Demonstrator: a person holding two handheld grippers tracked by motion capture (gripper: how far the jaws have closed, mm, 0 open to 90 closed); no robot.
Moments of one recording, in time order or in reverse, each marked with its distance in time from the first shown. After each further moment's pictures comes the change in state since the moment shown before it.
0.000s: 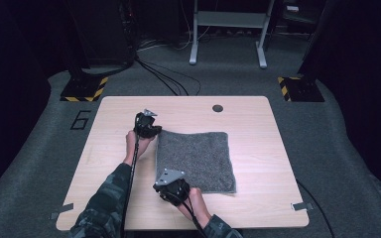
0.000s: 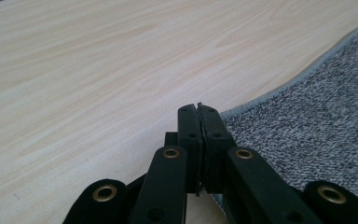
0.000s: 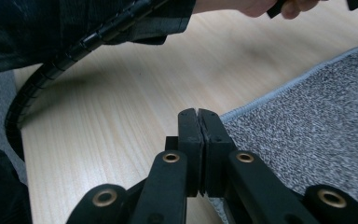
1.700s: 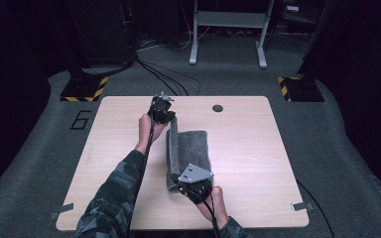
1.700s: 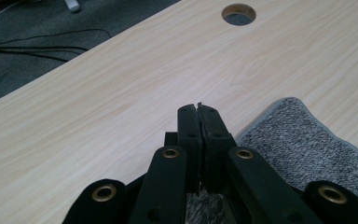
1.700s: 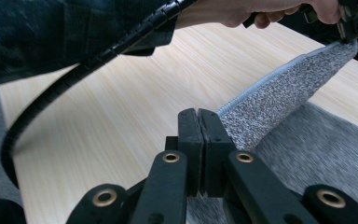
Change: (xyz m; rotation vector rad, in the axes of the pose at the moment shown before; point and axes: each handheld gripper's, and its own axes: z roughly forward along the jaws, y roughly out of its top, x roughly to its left) left arm -0.048 0.075 -0.003 -0.005 0.031 0.100; right arm -0.015 -0.004 -0.068 -0.126 -0.150 0.026
